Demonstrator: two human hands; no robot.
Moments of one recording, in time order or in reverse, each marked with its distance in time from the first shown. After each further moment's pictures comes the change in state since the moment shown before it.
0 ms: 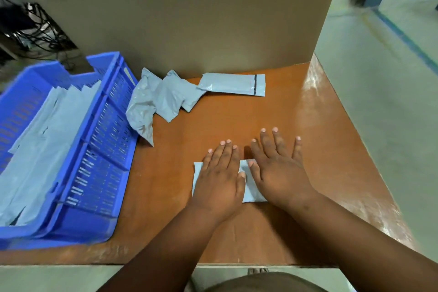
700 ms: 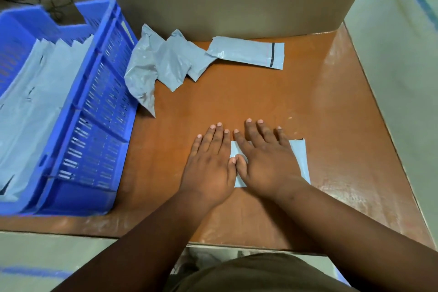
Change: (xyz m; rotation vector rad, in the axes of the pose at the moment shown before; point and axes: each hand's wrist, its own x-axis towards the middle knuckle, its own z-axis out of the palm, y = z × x) left_hand -0.019 -0.038 0.023 0.020 -0.021 -0.096; right_hand 0.011 -0.043 0.026 -0.021 -0.088 -0.138
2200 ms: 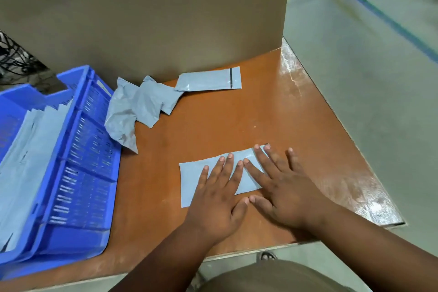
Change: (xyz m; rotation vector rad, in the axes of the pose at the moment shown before) left_hand -0.028 0.051 0.000 0.012 -0.051 0.314; right_hand -0.102 0.069 0.009 0.041 0.020 -0.043
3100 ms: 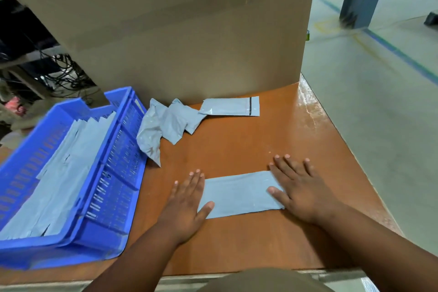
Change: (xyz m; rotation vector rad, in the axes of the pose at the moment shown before) left_hand -0.029 -0.109 -0.011 0.014 -0.119 -0.245; right_hand 0.038 0.042 -0.015 0.021 -0.048 0.102
